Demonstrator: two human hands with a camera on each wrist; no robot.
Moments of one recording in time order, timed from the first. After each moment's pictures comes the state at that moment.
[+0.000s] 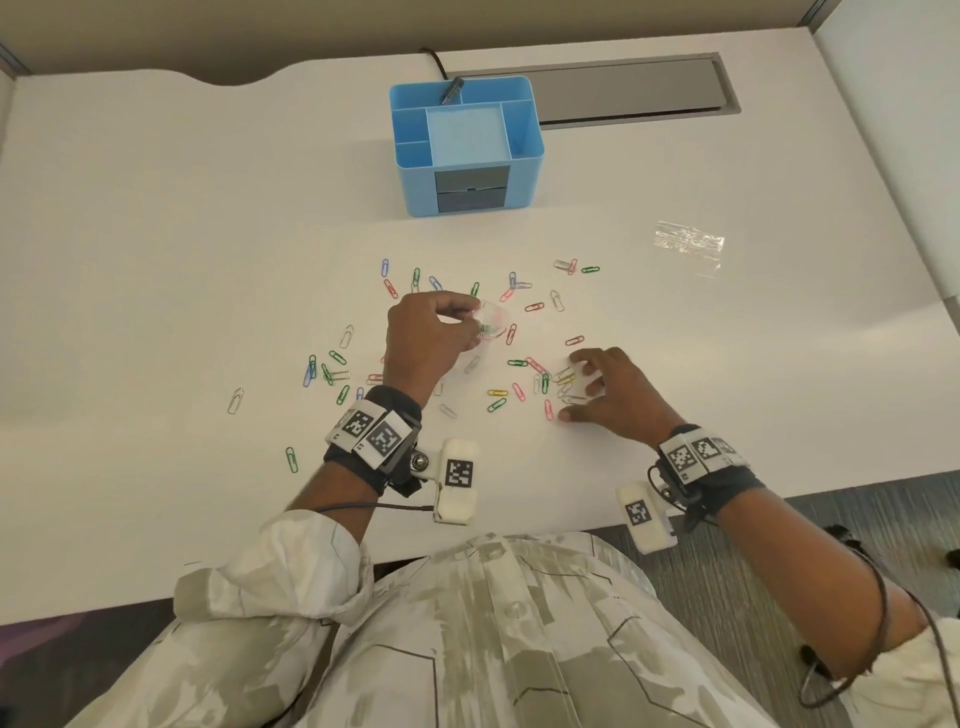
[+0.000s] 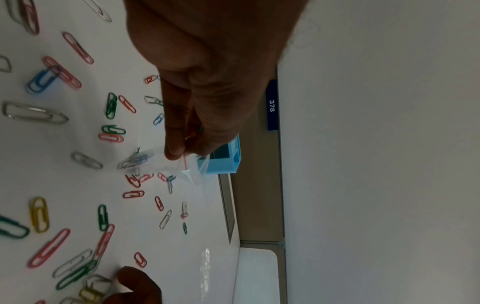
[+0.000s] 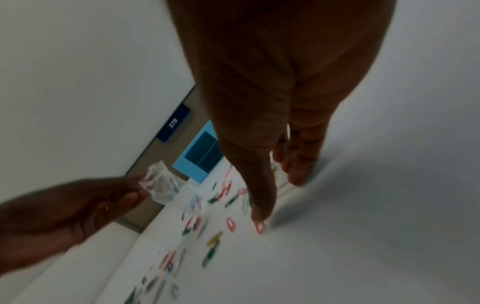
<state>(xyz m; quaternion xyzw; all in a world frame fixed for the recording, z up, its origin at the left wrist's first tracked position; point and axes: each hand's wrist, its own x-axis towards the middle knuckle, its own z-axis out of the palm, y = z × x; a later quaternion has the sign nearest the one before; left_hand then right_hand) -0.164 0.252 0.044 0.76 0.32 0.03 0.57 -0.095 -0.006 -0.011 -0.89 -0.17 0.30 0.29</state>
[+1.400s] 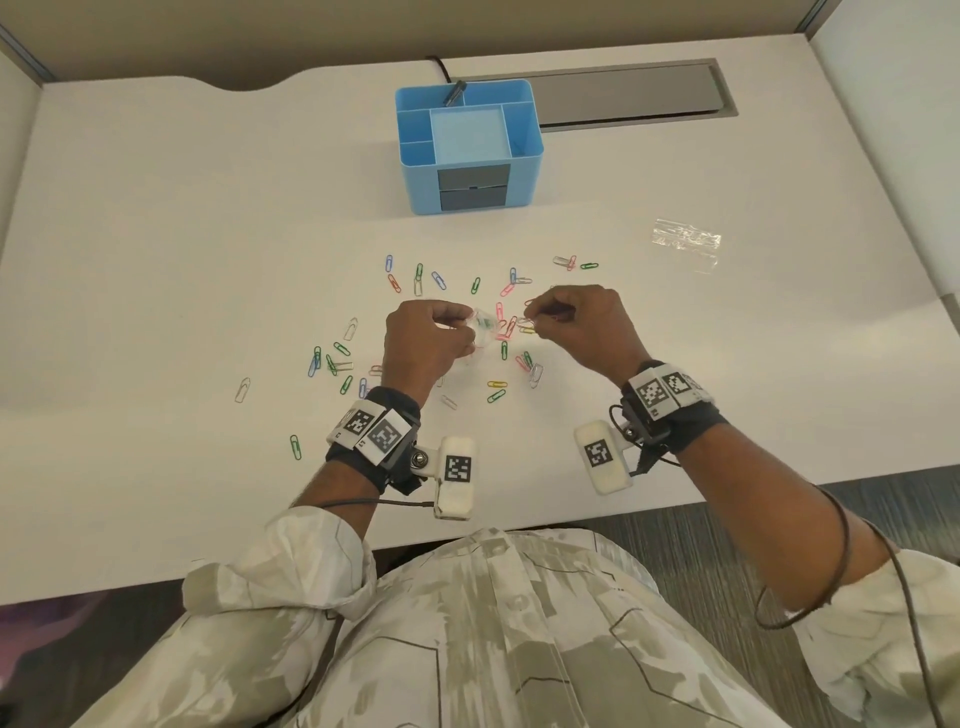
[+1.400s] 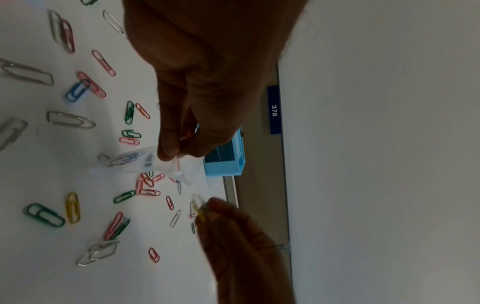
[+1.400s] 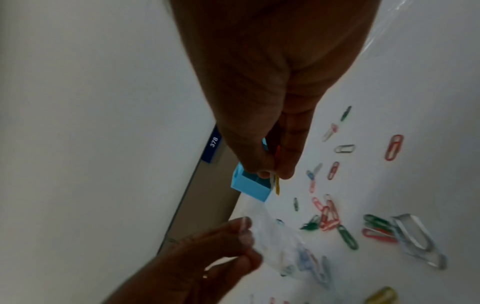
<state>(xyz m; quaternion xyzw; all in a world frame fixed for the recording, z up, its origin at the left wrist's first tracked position) -0.178 0.247 0.038 0.75 0.36 0.01 0.56 -0.073 0.057 0.041 -0.88 -0.21 0.17 0.39</state>
